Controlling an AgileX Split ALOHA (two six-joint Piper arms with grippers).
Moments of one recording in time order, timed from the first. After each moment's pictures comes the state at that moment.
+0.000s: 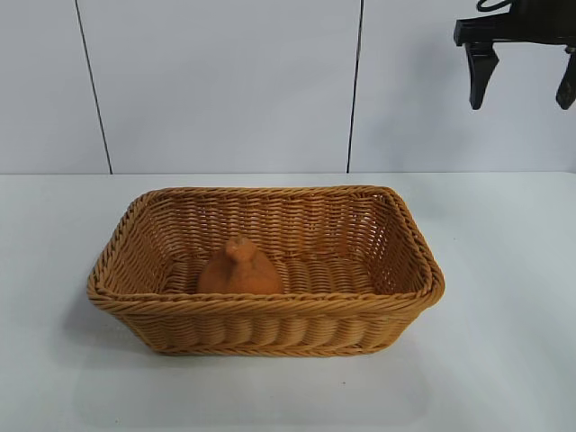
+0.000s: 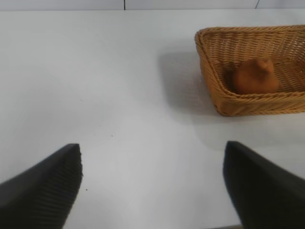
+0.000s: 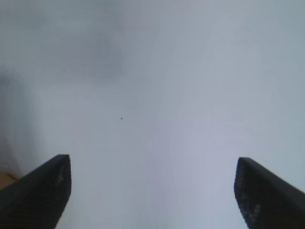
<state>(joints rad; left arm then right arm) -0.09 0.00 -0.50 -0.05 1.06 -0.01 0.09 2.07 -1.94 -0.13 1.22 0.13</state>
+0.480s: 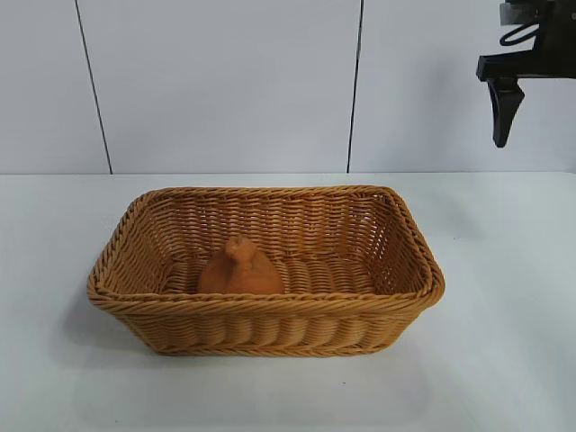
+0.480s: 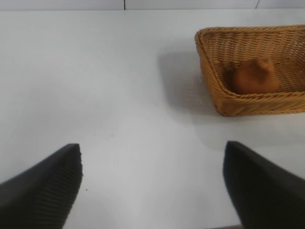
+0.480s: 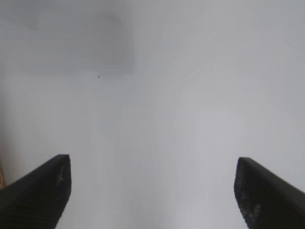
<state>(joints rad) -0.09 0.00 -0.50 -0.05 1.06 -0.01 0.07 1.99 -1.68 -0.11 1.22 0.09</state>
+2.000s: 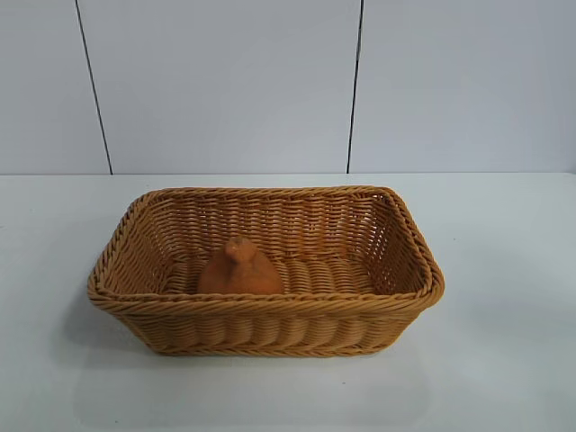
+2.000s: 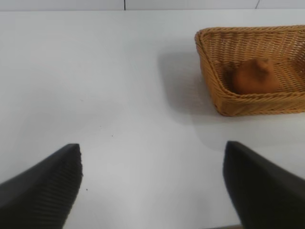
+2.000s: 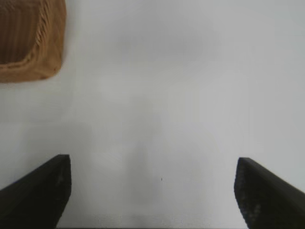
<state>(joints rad) -0.09 0.00 -0.50 -0.05 1.06 -0.01 0.07 0.24 -0.49 0.01 1.02 0.03</state>
